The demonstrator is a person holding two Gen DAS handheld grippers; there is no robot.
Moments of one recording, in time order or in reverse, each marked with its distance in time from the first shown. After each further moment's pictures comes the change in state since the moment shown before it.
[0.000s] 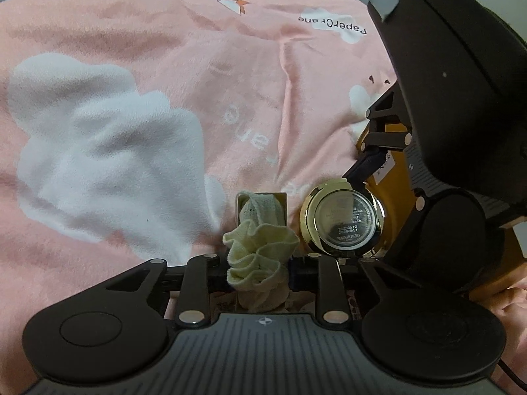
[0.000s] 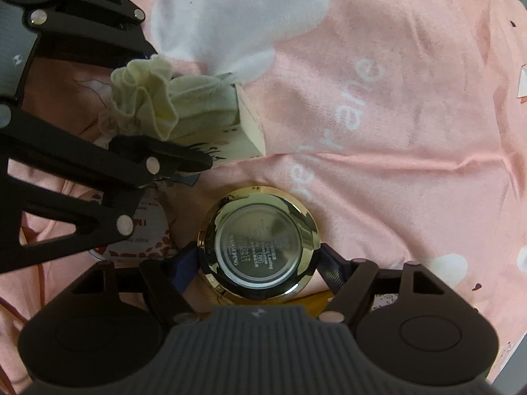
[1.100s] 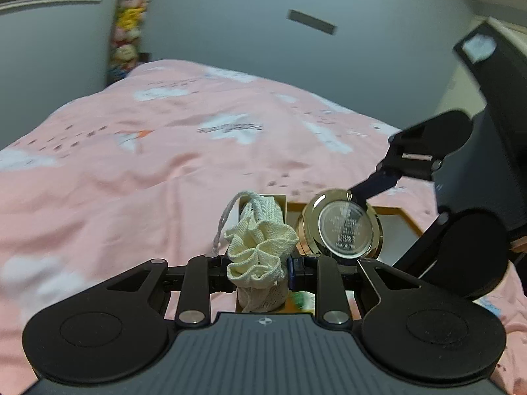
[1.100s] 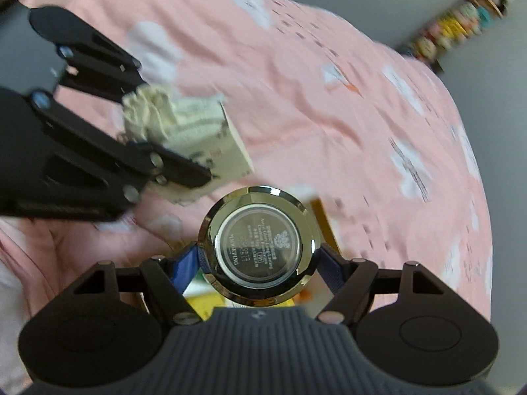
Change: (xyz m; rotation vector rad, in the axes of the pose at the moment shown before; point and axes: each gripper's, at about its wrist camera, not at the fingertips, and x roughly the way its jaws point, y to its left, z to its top) left arm -0.097 -0.110 0.048 0.212 -0.281 -0.172; right arm -0.156 0.002 -0.155 0.359 -0.308 -0.283
